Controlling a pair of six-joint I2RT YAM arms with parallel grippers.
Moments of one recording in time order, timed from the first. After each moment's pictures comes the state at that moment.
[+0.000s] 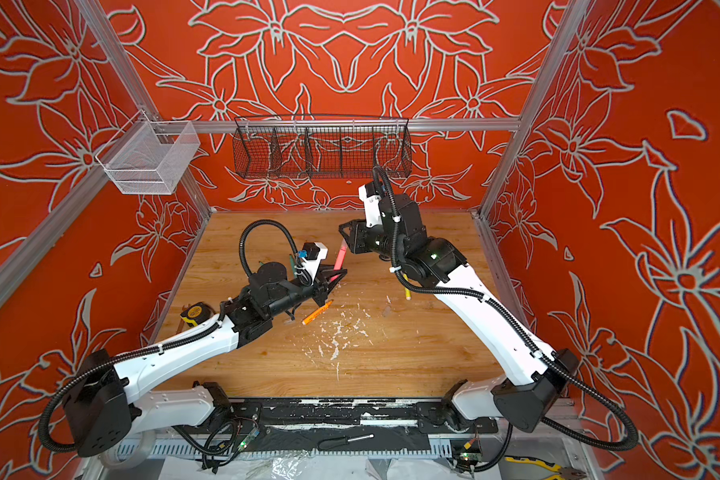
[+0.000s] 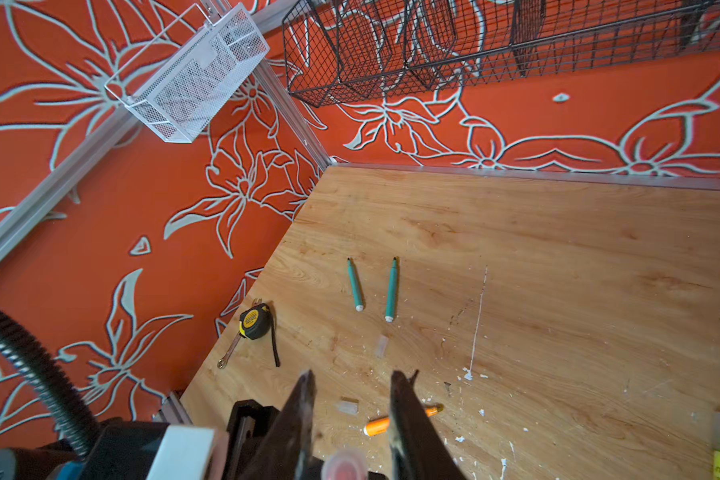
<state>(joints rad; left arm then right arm) -0.71 1.23 0.80 0.30 0.18 -0.13 0.65 1.37 1.57 -0.57 -0.14 0.49</state>
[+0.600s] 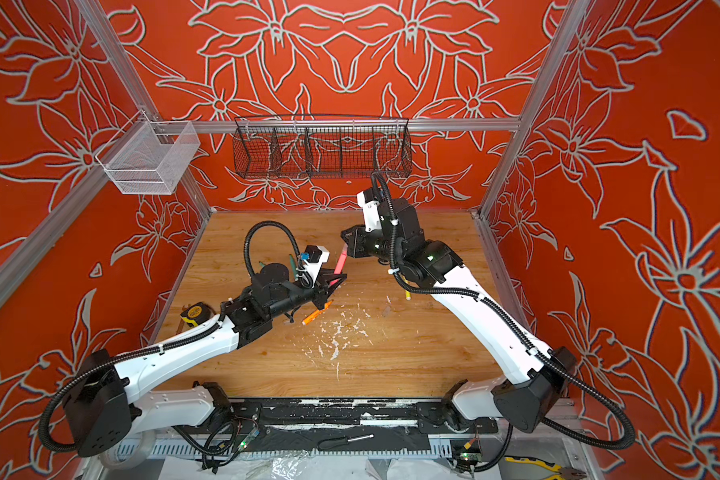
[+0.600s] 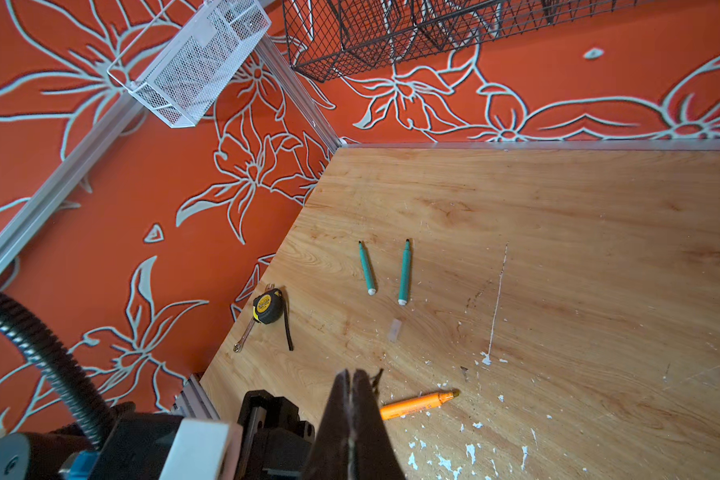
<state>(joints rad) -0.71 1.23 0.79 0.26 0.19 -0.14 0.64 1.37 1.51 -0.54 -0.21 0.52</state>
